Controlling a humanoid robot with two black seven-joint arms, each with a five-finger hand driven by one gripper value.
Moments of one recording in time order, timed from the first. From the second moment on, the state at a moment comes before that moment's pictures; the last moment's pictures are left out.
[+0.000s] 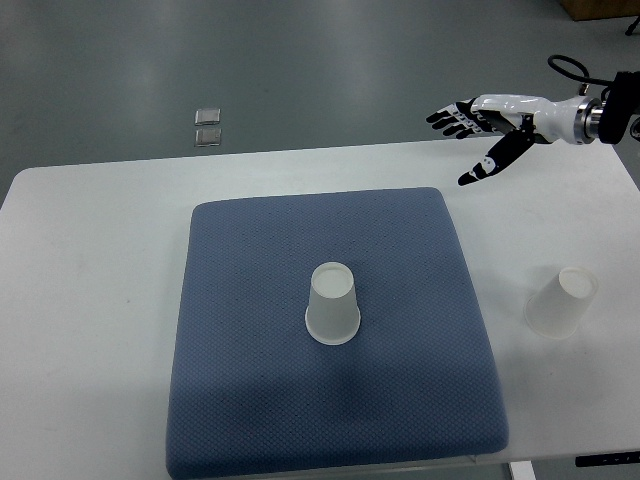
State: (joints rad) left arm 0.02 0.00 -0.01 -0.16 0.12 -0.02 0.10; right arm 1.10 -0.61 0.31 0.78 -1.05 0.54 0.33
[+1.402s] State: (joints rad) left arm 0.02 0.00 -0.01 -0.16 0.12 -0.02 0.10; right arm 1.09 -1.02 -0.35 1.16 -1.18 0.01 0.61
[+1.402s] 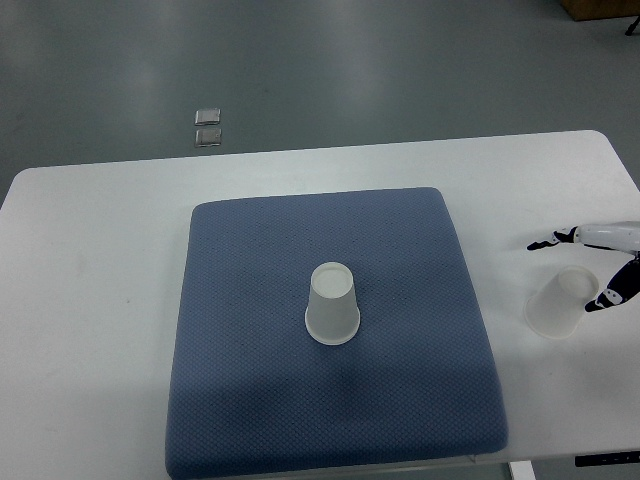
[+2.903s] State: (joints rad) left arm 0.02 0.00 -0.01 -0.16 0.12 -0.02 0.10; right arm 1.04 -0.96 -0.33 1.09 -1.26 -0.10 0.61
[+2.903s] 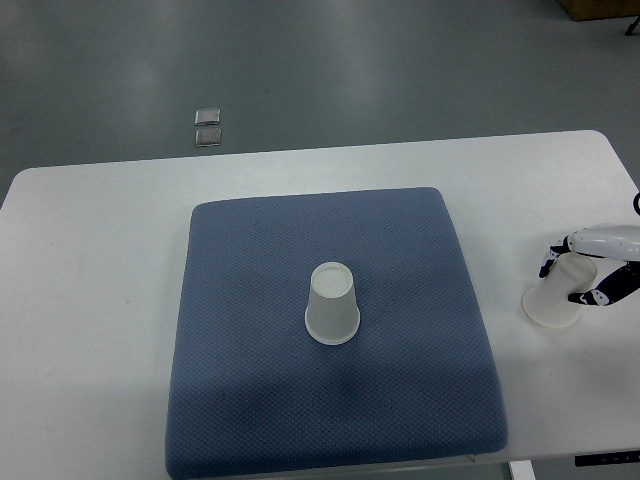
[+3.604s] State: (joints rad) left arm 0.02 0.00 -0.01 -0.16 0.12 -0.02 0.10; right arm 1.31 -0.84 -0.04 1.23 -1.24 0.29 0.61
